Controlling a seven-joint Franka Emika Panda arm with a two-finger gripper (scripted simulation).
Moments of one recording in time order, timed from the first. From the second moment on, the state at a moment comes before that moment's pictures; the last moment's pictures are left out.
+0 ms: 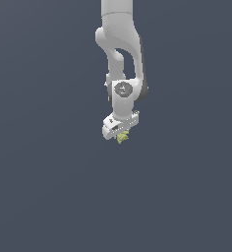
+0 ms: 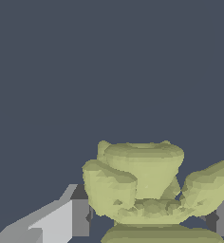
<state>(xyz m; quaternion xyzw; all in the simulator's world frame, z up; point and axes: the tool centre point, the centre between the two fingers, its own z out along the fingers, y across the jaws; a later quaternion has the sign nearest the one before) -0.093 0.028 0.041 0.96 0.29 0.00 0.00</state>
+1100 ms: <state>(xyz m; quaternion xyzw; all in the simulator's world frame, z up) -0.017 0.093 0.061 0.96 0.29 0.00 0.00</state>
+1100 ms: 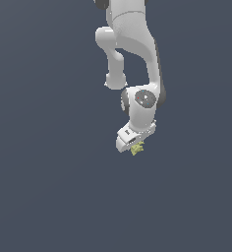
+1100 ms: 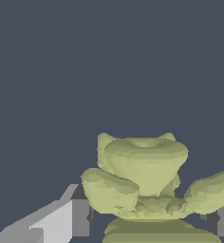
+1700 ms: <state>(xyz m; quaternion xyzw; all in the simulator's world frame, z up) 0.046 0.144 0.077 0.96 0.29 0.00 0.00</state>
